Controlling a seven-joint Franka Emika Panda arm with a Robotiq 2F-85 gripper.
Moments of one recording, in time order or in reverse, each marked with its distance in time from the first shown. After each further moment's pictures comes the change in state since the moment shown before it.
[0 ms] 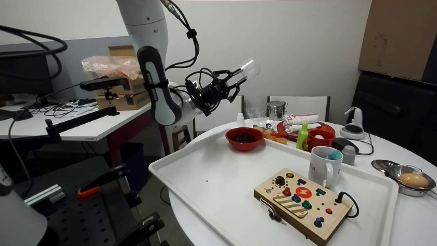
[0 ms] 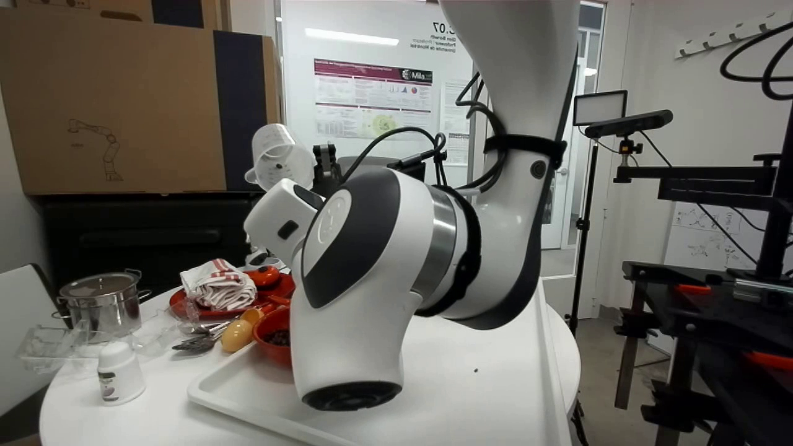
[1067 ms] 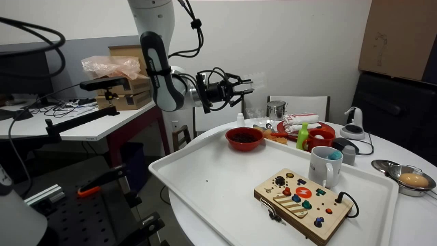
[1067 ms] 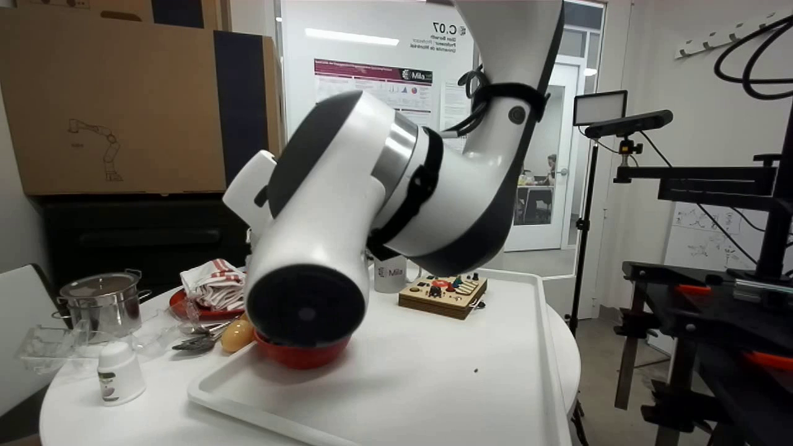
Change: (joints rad) arm -0.139 -0.081 0.127 0.009 0.083 0.288 -0.058
